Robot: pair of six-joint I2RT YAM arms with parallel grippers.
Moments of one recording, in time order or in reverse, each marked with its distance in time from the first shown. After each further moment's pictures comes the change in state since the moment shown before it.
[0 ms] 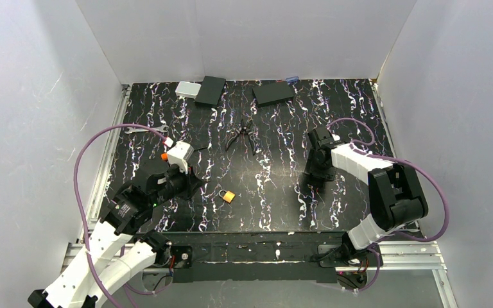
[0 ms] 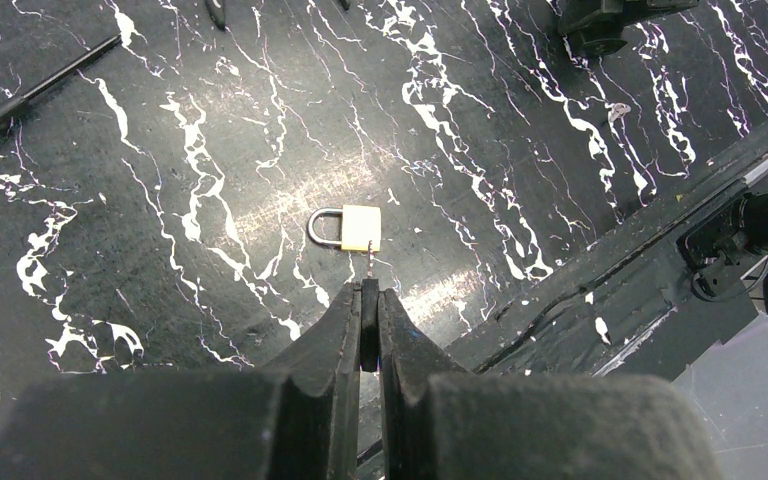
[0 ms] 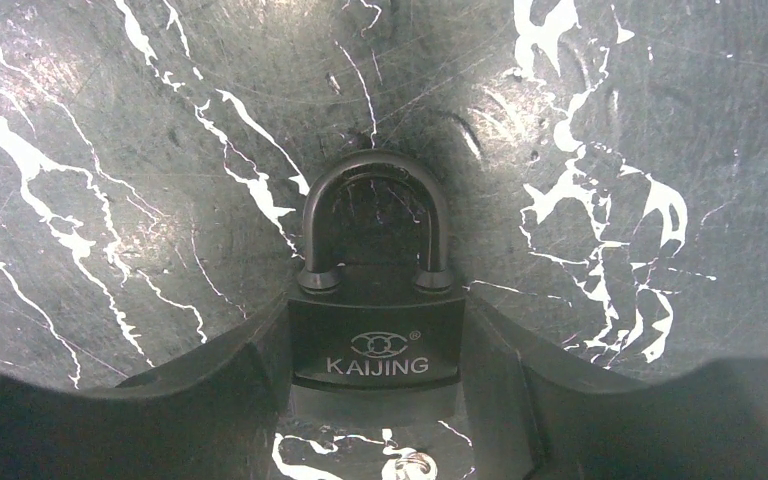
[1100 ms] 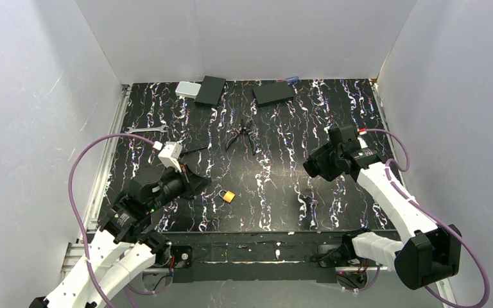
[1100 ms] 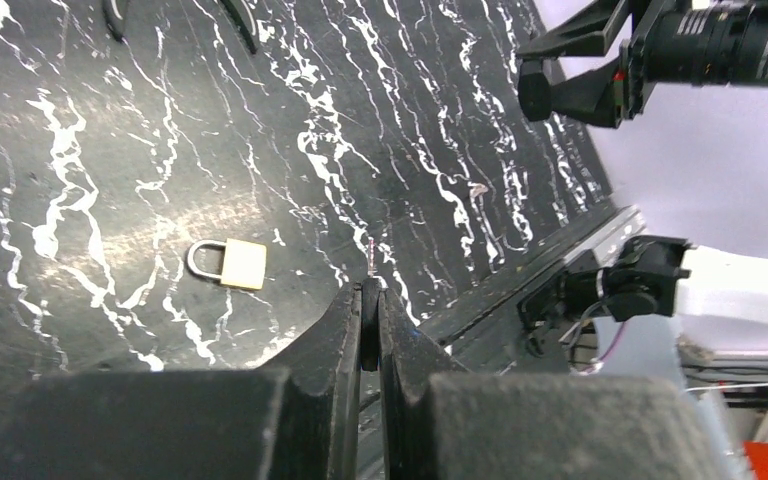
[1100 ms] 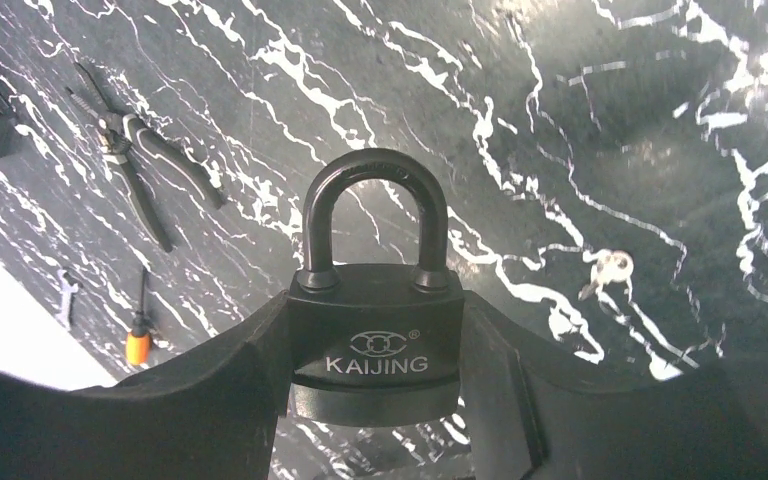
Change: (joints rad) left arm 0.000 -0.093 -0.079 0.146 0.062 -0.294; right arm -0.005 -0.440 0.029 -0.188 -0.117 0.590
